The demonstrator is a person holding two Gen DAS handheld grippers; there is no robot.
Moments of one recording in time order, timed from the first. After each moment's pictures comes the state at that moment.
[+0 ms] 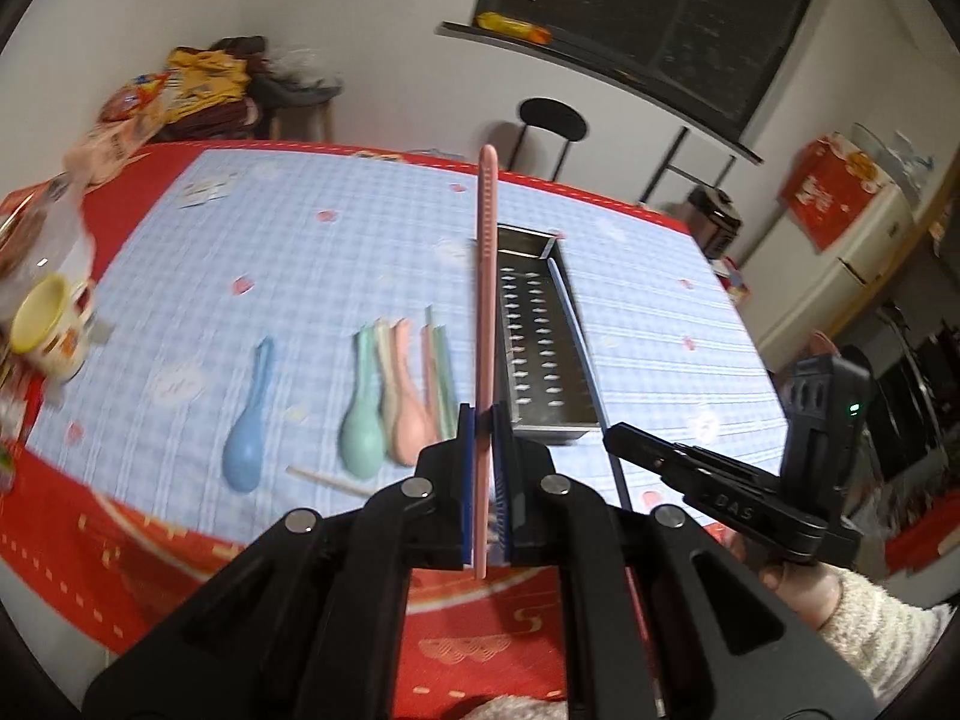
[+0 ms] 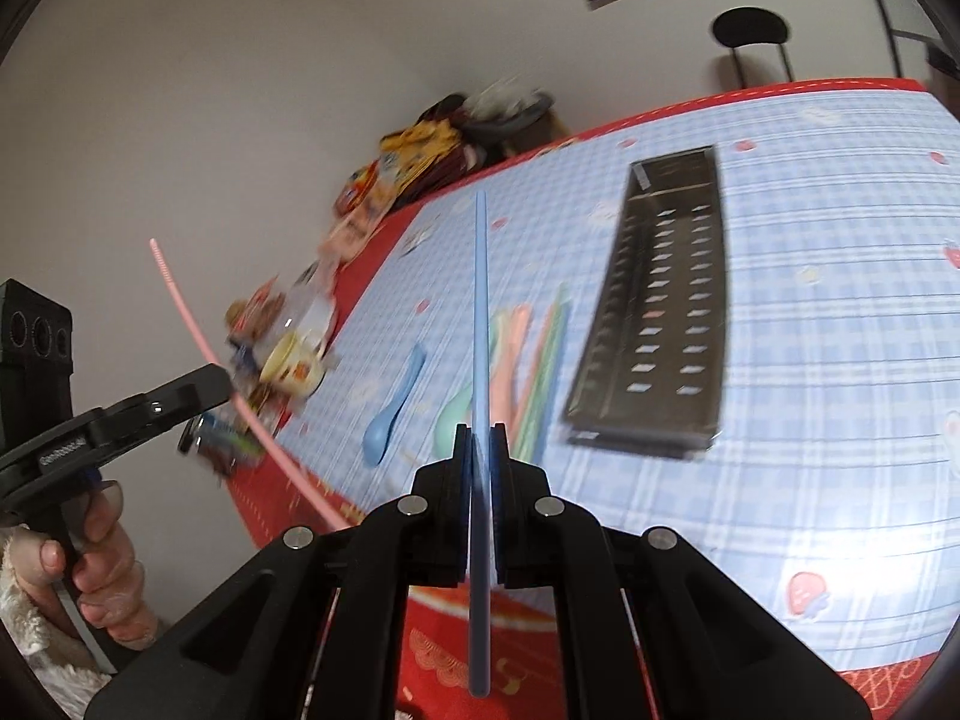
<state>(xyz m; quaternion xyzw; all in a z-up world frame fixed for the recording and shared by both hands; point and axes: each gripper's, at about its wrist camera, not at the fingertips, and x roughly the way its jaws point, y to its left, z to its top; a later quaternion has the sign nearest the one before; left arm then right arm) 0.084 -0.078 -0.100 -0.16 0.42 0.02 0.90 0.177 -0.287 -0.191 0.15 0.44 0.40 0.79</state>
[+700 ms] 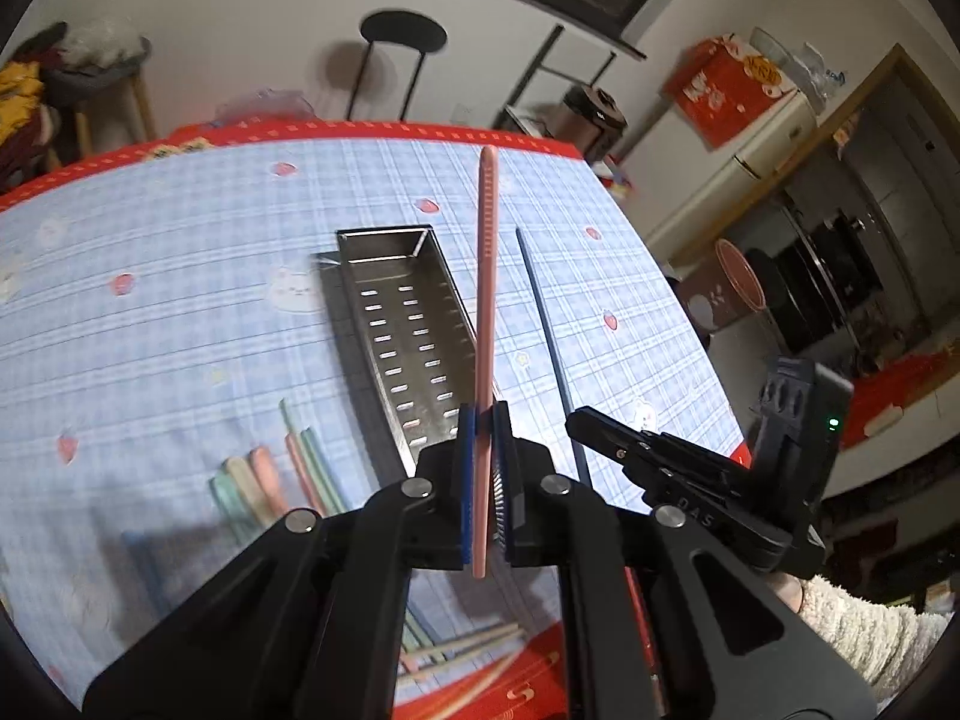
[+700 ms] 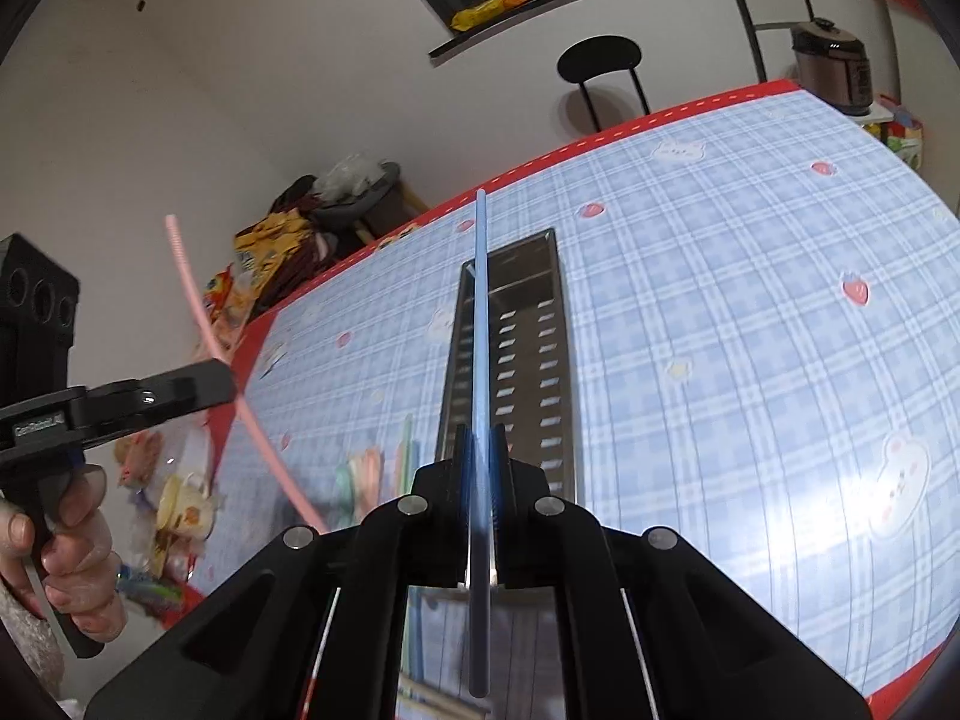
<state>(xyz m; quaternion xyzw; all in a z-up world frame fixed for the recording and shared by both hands) 0.283 -0.074 -0.126 -0.14 0.51 -0.19 0.83 0.262 -0.298 -0.193 0.18 0.43 0.23 0.85</state>
